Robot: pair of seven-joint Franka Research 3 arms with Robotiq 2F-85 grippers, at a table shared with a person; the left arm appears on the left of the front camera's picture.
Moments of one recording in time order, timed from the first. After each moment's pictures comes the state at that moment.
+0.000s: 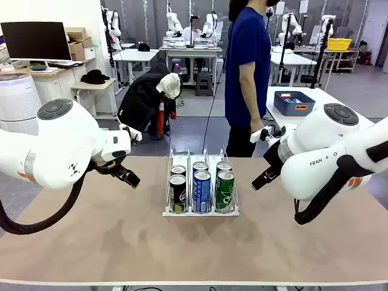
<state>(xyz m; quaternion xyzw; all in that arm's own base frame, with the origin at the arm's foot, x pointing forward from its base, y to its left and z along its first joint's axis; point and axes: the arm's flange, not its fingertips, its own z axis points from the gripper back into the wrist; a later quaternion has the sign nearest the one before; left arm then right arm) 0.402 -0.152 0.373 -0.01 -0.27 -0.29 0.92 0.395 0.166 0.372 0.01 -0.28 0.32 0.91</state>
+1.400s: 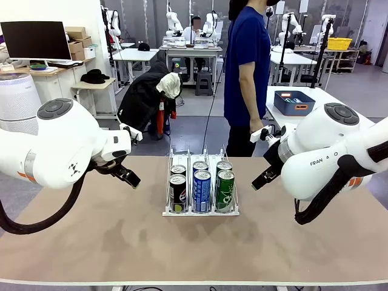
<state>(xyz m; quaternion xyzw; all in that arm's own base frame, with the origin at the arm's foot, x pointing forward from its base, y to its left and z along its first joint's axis) 0.402 -0.153 0.373 -0.01 -0.27 -0.30 0.92 0.395 0.166 0.372 0.01 -0.28 0.32 0.91</state>
